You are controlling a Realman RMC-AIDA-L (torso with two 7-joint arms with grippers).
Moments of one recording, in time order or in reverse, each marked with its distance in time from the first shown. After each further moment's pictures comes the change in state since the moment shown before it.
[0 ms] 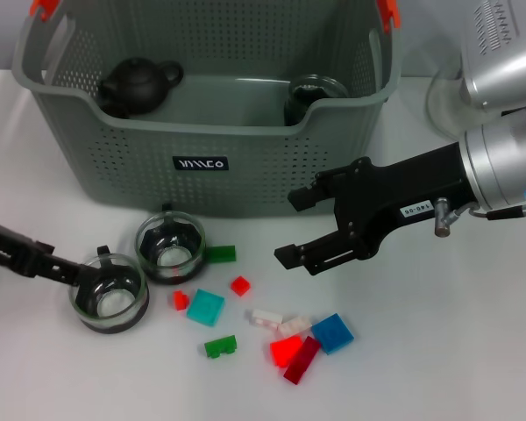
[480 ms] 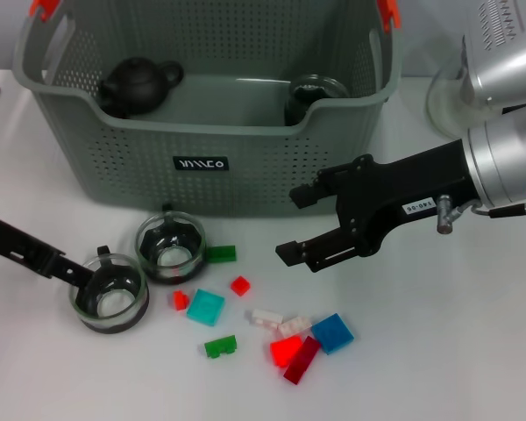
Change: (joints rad) left arm -0.070 -0.011 0.123 -0.021 0.134 -0.039 -0.117; right arm 0.002 0.000 0.012 0.000 -0.001 -0.006 0.000
